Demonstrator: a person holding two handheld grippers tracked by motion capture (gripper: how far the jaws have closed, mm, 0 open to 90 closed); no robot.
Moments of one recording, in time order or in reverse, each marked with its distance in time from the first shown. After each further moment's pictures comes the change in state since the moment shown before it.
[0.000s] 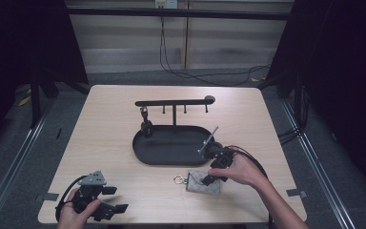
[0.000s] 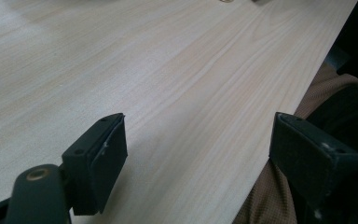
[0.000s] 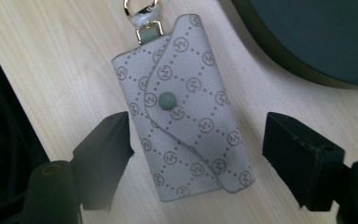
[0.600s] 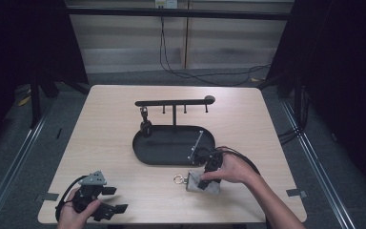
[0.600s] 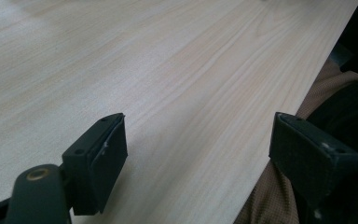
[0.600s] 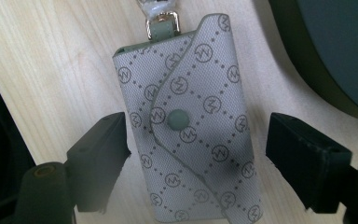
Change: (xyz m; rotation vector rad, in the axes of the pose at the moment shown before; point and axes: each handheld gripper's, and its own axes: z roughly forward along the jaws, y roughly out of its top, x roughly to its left) left arm 0.000 0.000 0.001 0.018 0.007 0.003; right arm 0.008 0.020 0.023 0.118 -0.018 -0.125
